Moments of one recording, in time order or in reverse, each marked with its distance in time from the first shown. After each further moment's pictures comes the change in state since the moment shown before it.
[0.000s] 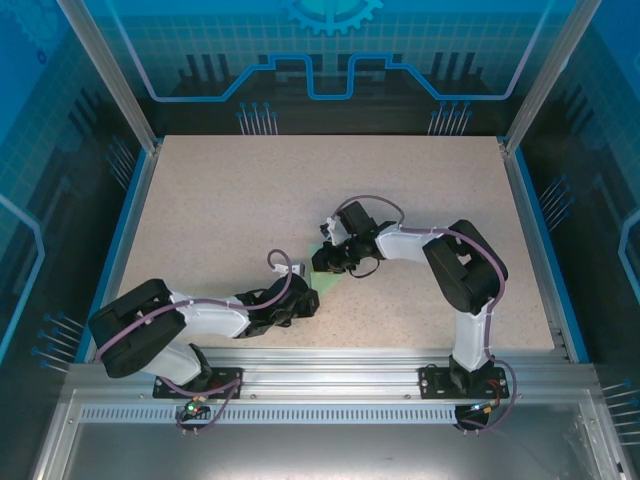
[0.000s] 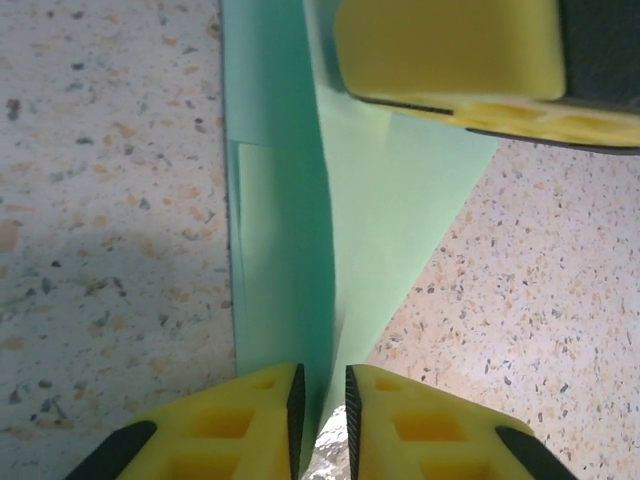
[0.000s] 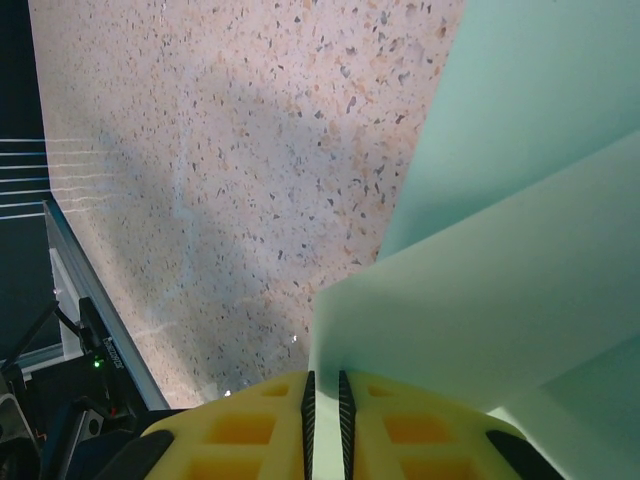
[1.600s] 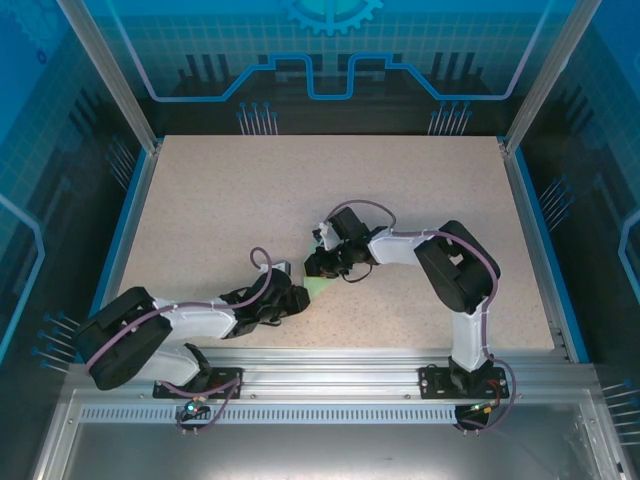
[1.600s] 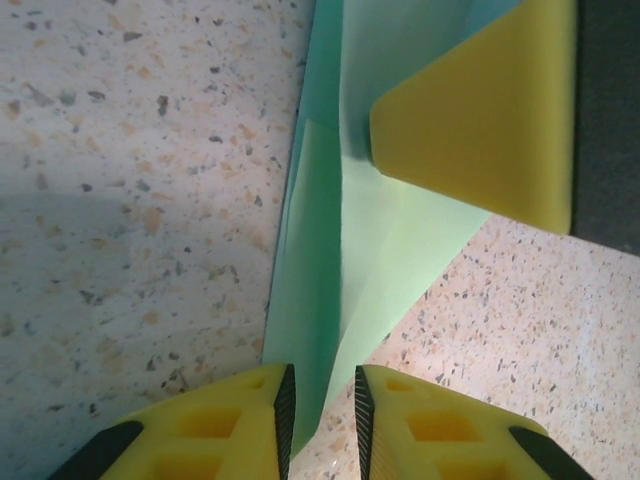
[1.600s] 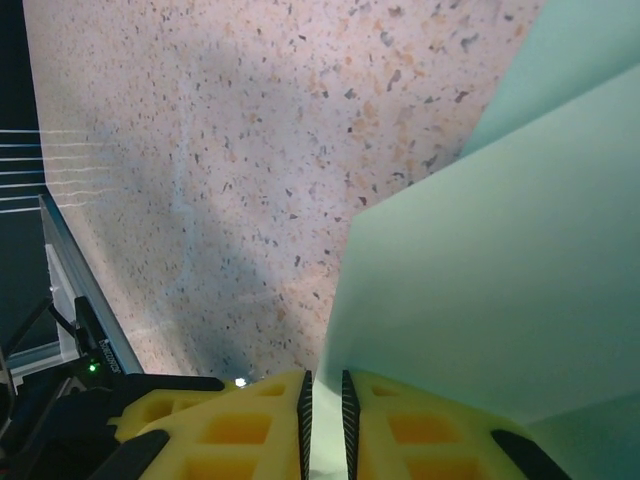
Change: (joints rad) left arm 0.114 -0.094 -0.079 0.008 0.123 -0.043; right arm 0.051 0.033 0.000 0.059 0.019 0.045
